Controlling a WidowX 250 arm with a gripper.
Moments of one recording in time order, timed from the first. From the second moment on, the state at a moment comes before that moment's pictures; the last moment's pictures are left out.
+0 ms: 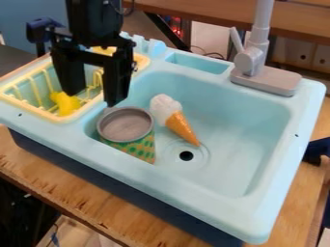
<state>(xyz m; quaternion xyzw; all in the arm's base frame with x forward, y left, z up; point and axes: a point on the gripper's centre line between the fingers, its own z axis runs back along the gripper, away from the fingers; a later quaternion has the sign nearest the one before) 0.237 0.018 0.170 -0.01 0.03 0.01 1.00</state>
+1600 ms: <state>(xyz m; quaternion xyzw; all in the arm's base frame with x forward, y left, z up) 0.247 0.021 0.136 -0.04 0.03 -0.02 1.00</state>
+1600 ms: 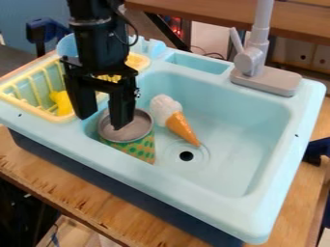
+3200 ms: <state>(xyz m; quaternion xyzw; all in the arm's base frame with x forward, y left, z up) 0.280 -0.110 0.134 -0.14 -0.04 -0.15 0.98</state>
